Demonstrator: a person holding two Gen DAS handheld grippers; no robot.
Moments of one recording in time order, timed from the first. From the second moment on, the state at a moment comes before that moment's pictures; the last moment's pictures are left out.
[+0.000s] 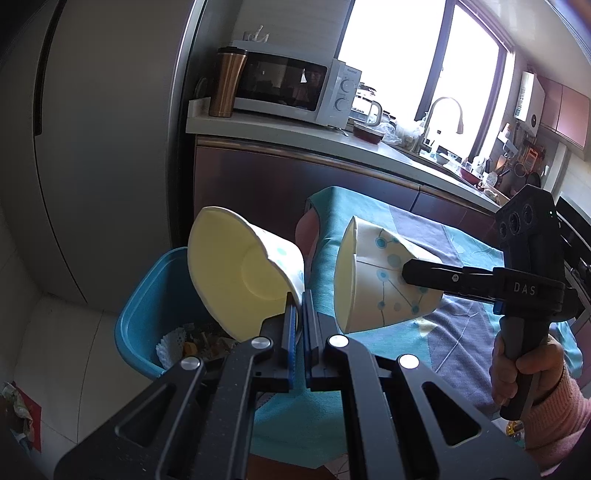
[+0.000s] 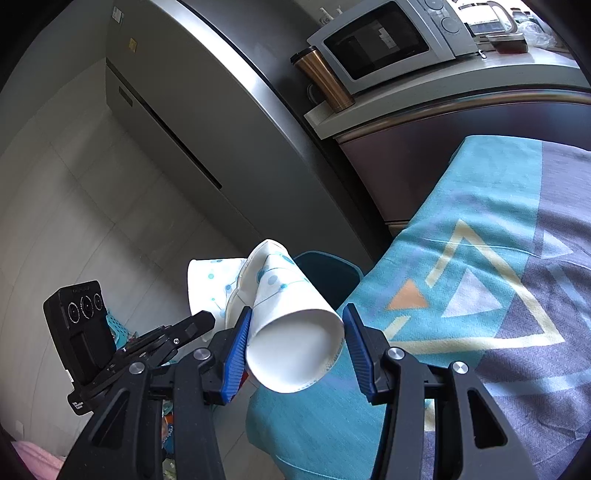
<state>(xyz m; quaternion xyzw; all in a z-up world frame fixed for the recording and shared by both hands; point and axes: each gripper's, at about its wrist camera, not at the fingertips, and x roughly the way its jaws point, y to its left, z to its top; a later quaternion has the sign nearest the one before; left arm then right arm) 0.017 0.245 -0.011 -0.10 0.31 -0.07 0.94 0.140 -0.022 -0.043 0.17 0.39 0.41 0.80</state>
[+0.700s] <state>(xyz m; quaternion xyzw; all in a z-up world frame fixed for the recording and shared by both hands) 0.023 0.266 -0.022 -0.10 0.32 -0.04 0.94 0.147 0.005 -0.042 0.15 0.41 0.42 0.80</state>
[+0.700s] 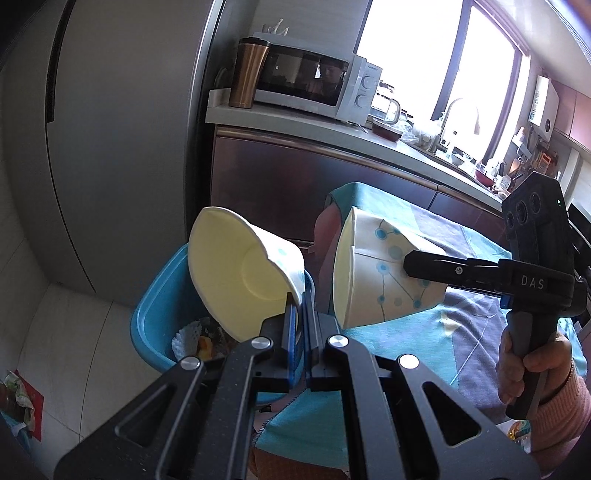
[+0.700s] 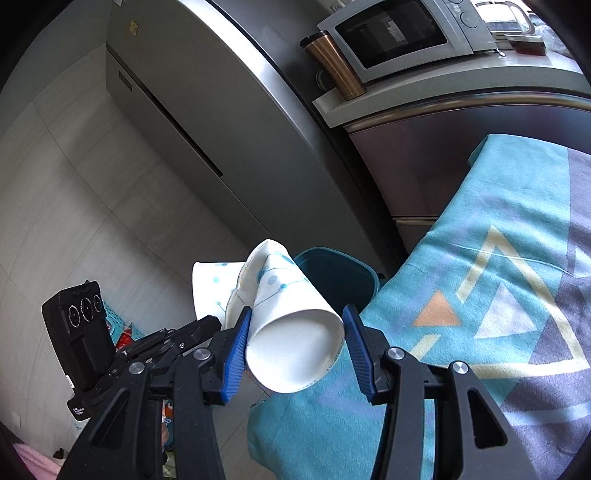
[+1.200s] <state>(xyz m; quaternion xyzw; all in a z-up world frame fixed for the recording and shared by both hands) 0.030 0.271 -0.029 -0.11 0.33 -0.03 0.94 0.153 0.022 -0.046 0.14 0.42 0.42 0.79</state>
